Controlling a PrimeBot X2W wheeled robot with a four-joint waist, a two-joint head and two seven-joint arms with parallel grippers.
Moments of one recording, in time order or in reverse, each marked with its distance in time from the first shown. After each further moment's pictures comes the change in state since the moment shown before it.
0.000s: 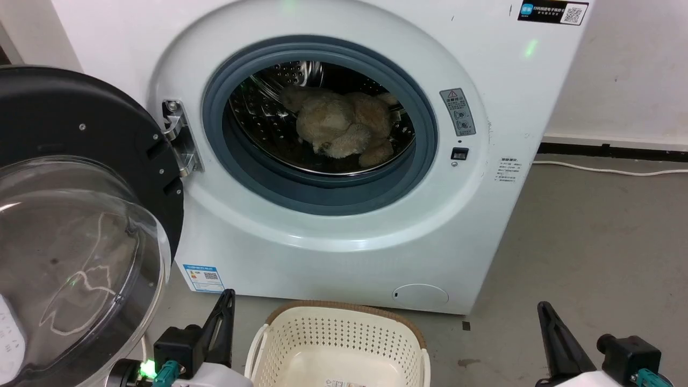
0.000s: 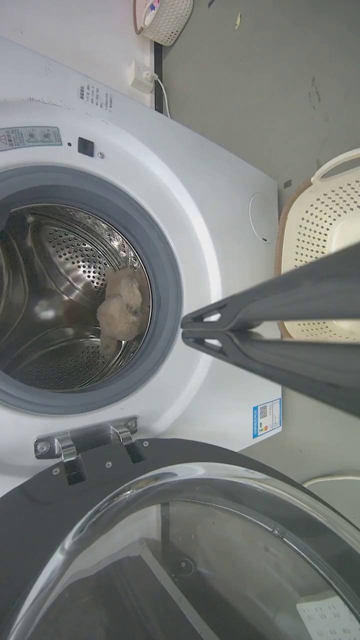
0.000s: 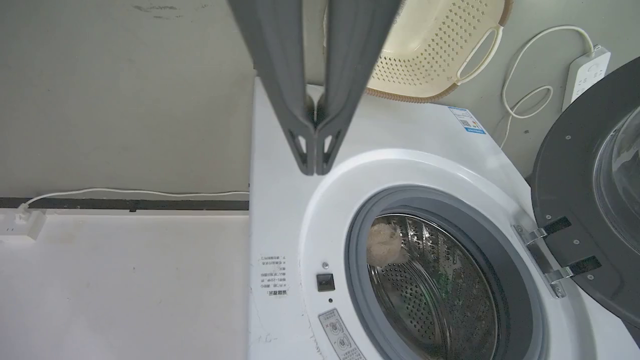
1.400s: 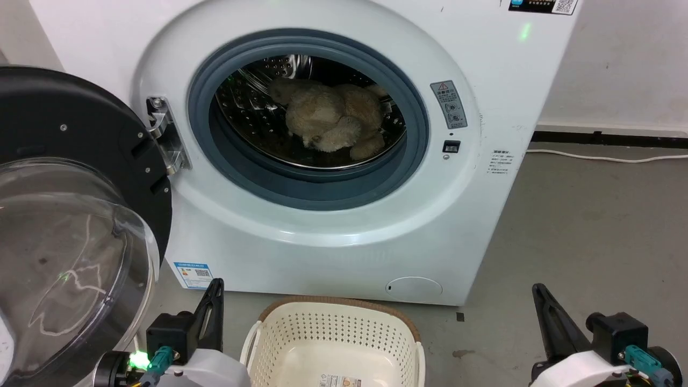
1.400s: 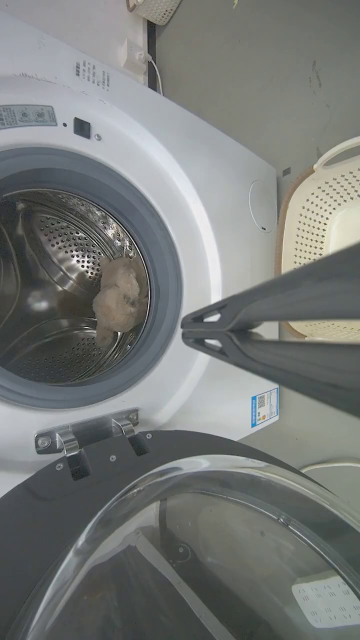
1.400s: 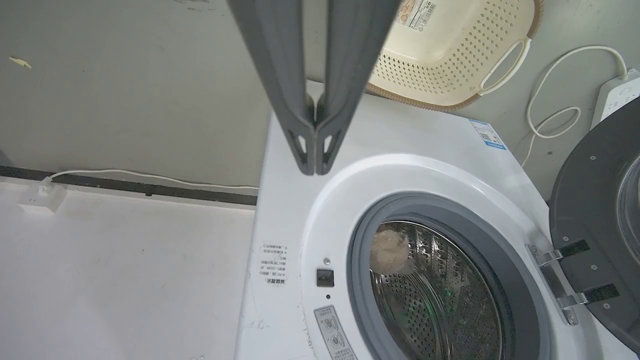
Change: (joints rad) left arm -0.005 -0.052 0.084 -0.059 0.085 -0.016 0.086; right arm -0.035 0.000 0.005 -0.065 -0.105 0.000 0.087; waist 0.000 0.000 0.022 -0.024
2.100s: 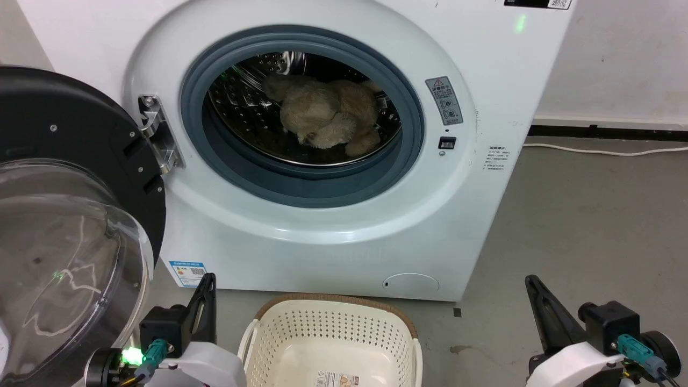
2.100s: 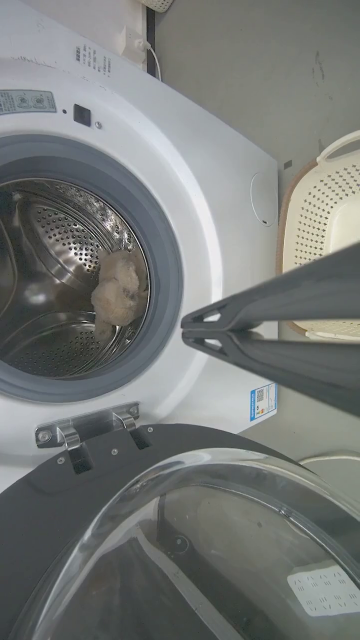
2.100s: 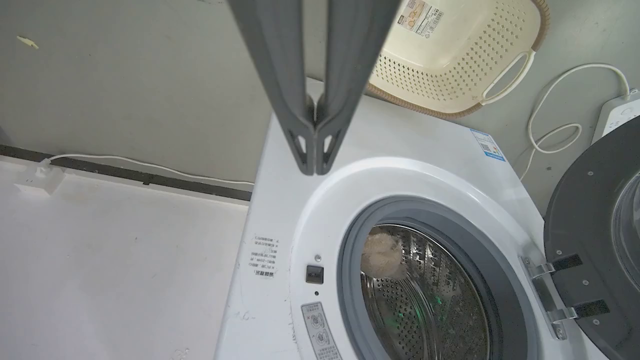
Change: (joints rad) left arm -0.004 -0.027 0.044 -0.031 0.036 -0.009 0.041; right arm -0.021 0.000 0.002 -0.032 -0.047 0.000 0.039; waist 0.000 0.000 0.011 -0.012
